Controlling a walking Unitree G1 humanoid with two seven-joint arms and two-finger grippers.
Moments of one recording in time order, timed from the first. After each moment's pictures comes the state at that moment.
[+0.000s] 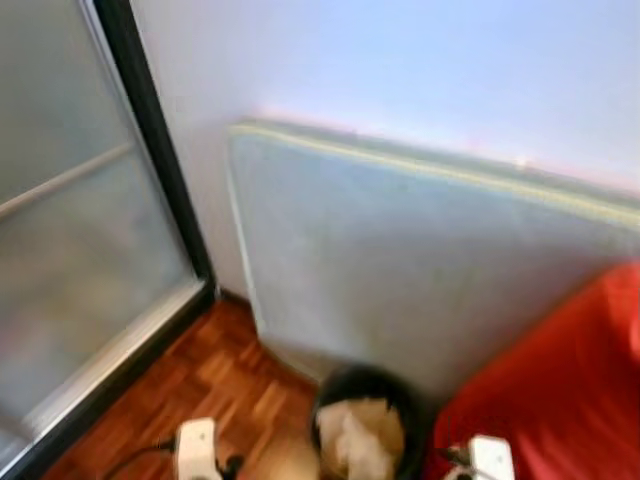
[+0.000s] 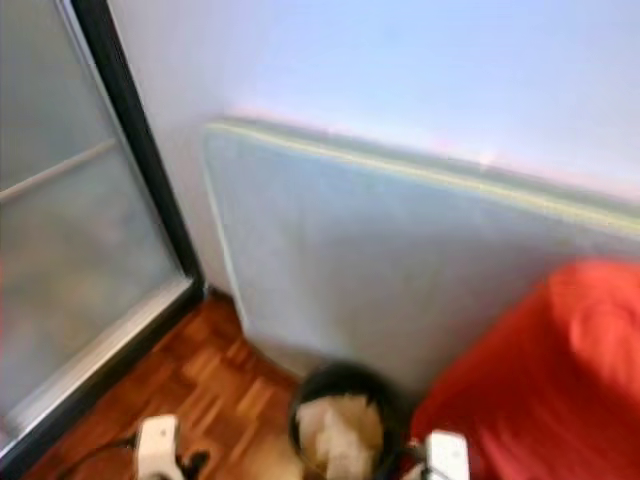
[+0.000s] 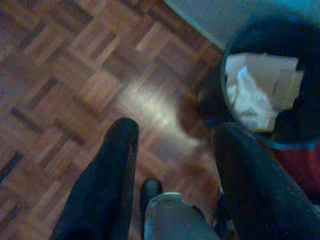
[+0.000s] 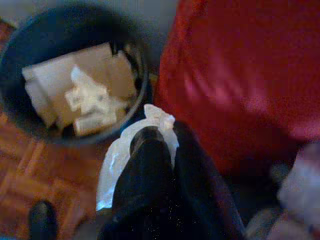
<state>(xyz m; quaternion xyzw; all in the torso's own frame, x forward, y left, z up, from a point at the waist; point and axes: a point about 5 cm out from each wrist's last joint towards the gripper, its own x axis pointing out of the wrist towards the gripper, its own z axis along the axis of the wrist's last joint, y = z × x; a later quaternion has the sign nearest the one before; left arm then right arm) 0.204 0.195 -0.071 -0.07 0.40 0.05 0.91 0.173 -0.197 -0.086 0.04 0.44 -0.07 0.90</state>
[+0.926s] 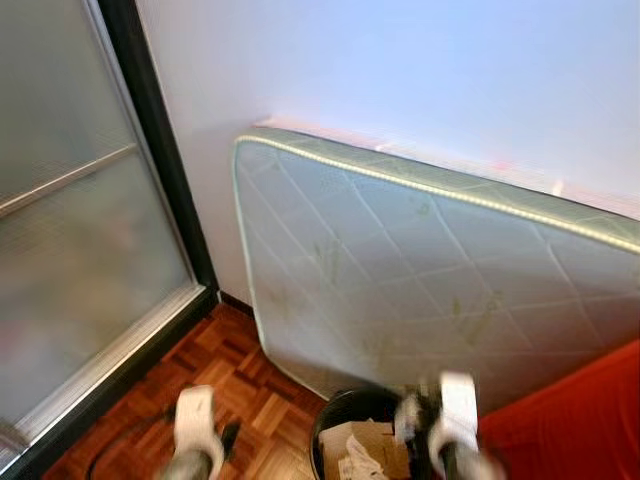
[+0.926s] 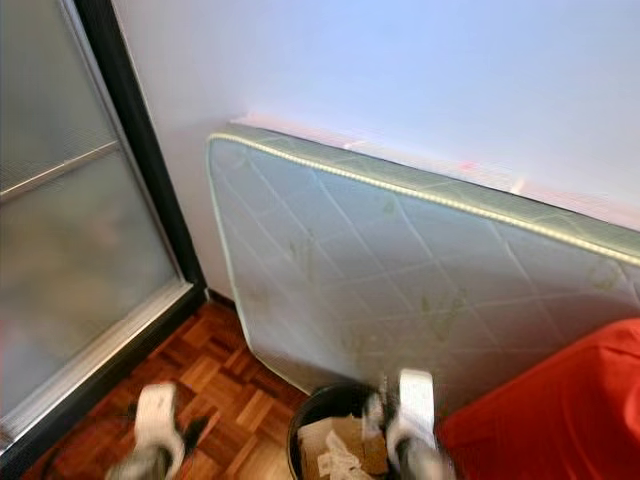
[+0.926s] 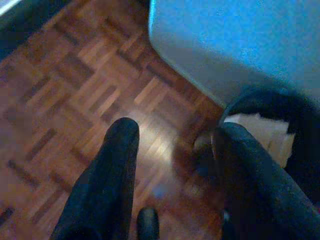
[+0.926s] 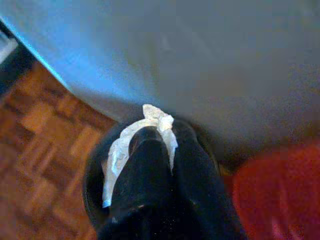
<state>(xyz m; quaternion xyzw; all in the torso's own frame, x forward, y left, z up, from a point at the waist) 0.245 0.196 -0.043 -0.07 0.33 0.04 0.94 0.251 -0.158 -0.042 0.09 0.31 0.00 0.95</state>
